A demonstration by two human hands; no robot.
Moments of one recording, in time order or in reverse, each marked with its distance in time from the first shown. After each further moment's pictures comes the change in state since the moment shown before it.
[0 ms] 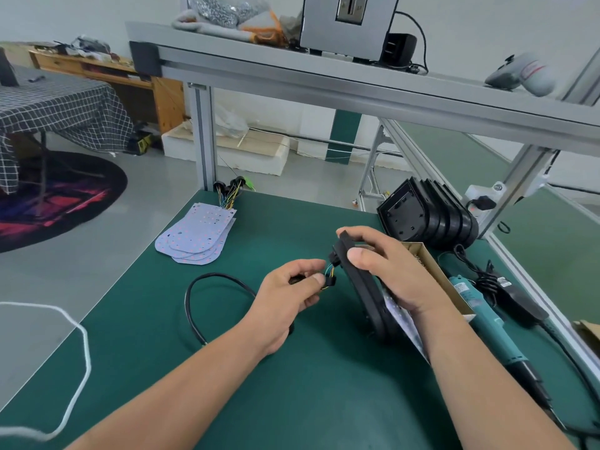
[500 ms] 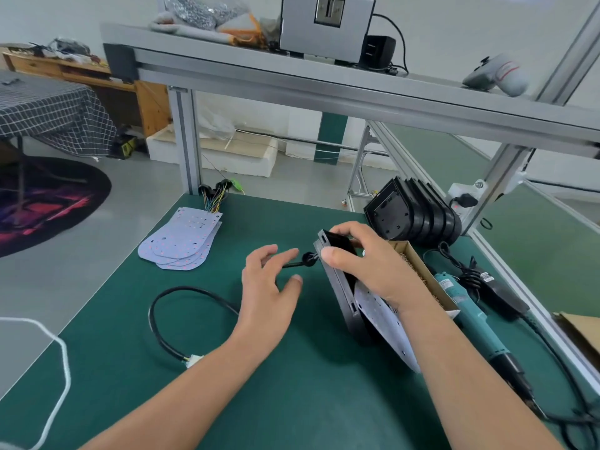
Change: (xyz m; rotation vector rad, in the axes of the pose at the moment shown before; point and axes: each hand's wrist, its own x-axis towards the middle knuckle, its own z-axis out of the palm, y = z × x) left_hand 0.000 -0.005 -0.003 0.722 0.256 0.386; right_hand 0.005 -0.011 0.005 -0.238 0.117 0.023
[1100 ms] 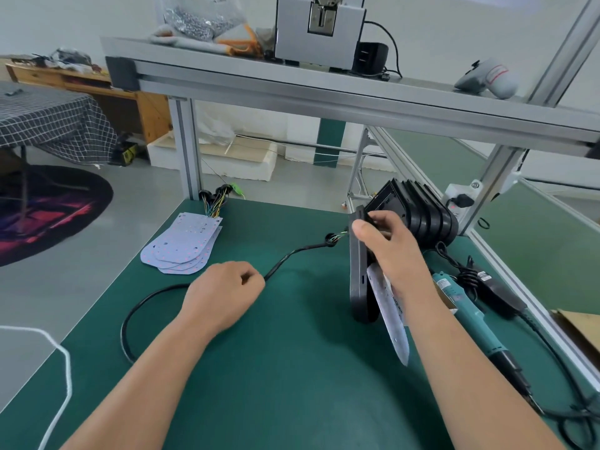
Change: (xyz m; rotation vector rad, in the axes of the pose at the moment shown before) left_hand 0.026 -0.002 -0.075 0.553 -0.232 -0.140; right_hand 0.004 0.012 -0.018 0.179 0.355 0.104
